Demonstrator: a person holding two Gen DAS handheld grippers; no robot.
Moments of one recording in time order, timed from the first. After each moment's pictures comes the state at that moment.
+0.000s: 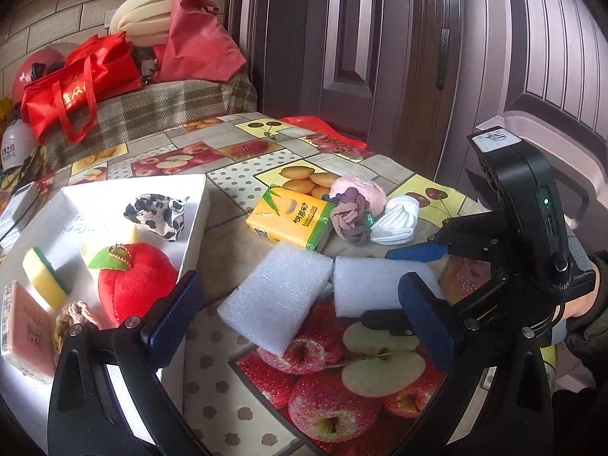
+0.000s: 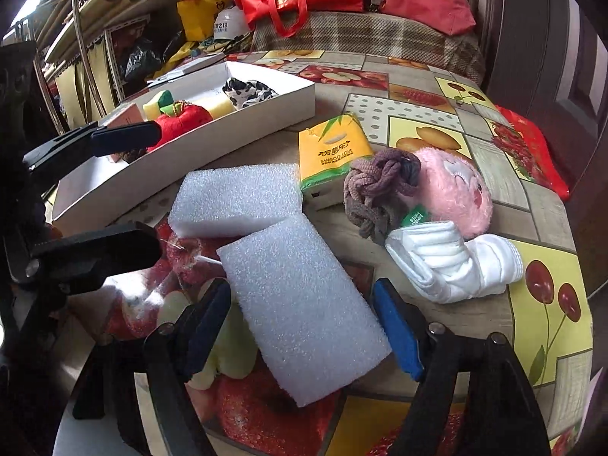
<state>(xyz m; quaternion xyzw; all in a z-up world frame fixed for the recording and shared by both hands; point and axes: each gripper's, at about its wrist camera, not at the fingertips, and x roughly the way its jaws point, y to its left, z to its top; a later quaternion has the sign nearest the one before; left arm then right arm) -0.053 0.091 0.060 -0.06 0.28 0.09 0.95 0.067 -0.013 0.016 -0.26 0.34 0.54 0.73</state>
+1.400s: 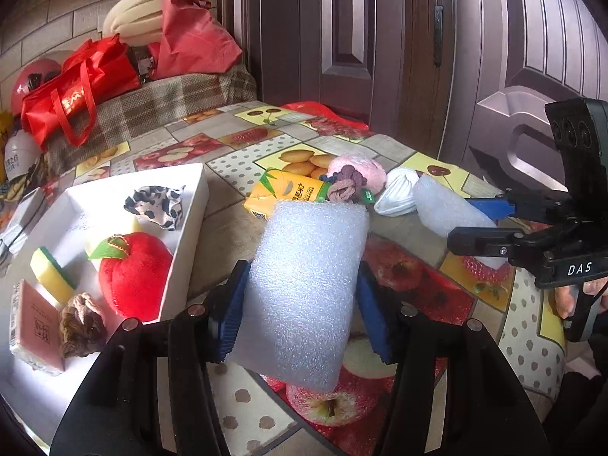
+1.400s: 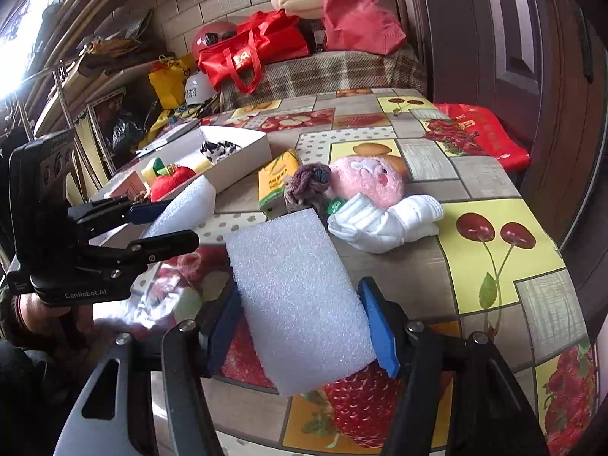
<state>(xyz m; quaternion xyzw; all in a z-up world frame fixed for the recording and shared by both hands) -0.062 0.075 0.057 -0.03 0.29 0.11 0.95 0.076 -0.095 0.047 -0.10 0.31 0.53 0.78</state>
